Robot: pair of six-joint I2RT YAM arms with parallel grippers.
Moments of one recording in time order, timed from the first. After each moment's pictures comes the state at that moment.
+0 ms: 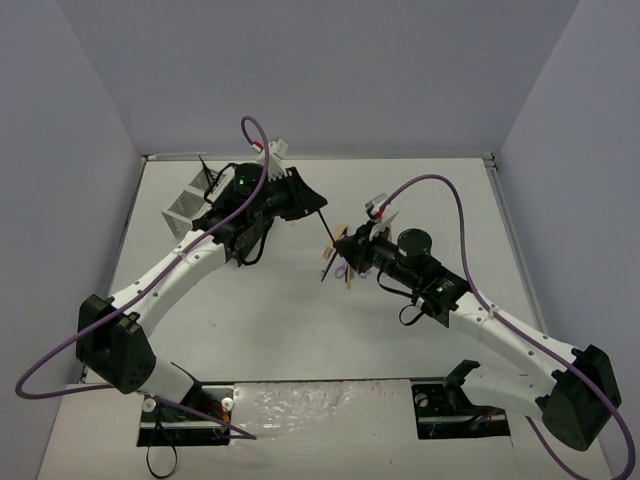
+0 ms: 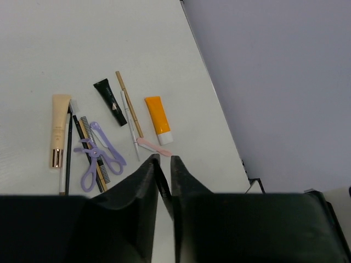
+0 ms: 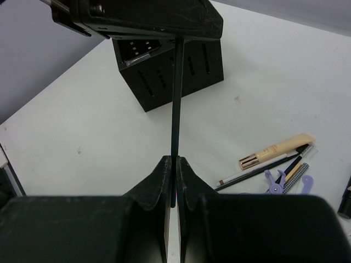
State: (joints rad) left arm -0.56 1.46 1.29 -0.12 0.28 -0.72; right arm 0.69 1.07 0.70 0.21 -0.15 0.23
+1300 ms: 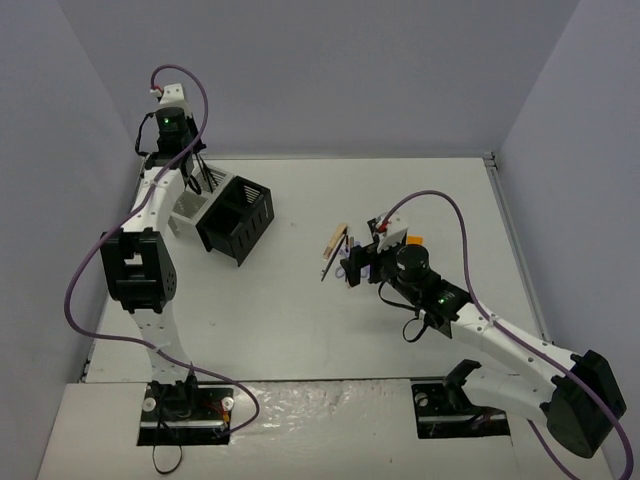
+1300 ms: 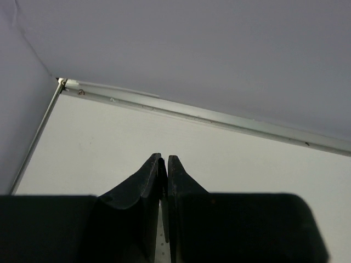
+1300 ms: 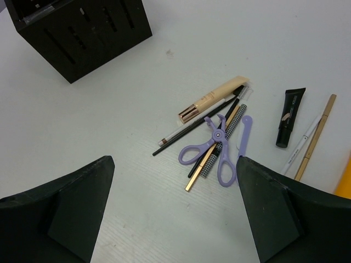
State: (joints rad) left arm -0.01 1.97 1.81 -0.13 -0.13 -0.15; right arm 0.69 1.02 0.56 0.15 0.10 0.20
